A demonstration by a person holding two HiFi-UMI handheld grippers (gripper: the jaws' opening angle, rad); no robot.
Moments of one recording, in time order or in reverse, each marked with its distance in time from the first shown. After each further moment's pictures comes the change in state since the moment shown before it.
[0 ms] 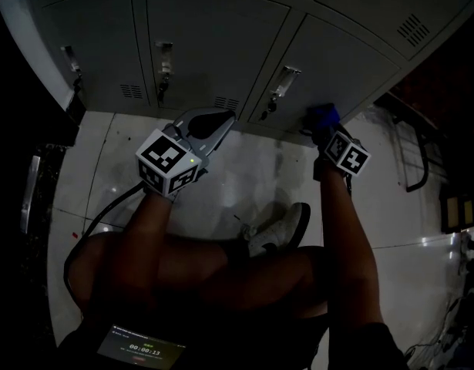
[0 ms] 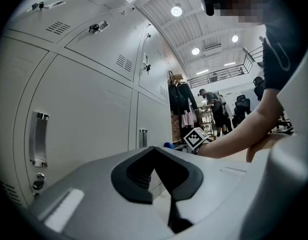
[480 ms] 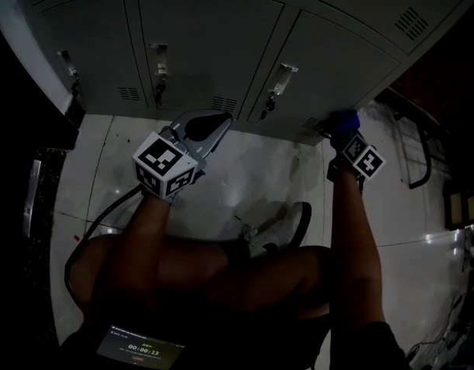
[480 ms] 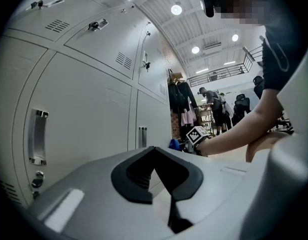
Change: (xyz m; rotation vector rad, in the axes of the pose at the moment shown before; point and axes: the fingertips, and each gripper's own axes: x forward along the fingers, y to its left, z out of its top) left arm 0.002 -0.001 -0.005 0.003 0.015 -0.003; right arm -0.017 -0.082 0.004 0.114 -0.038 -0.167
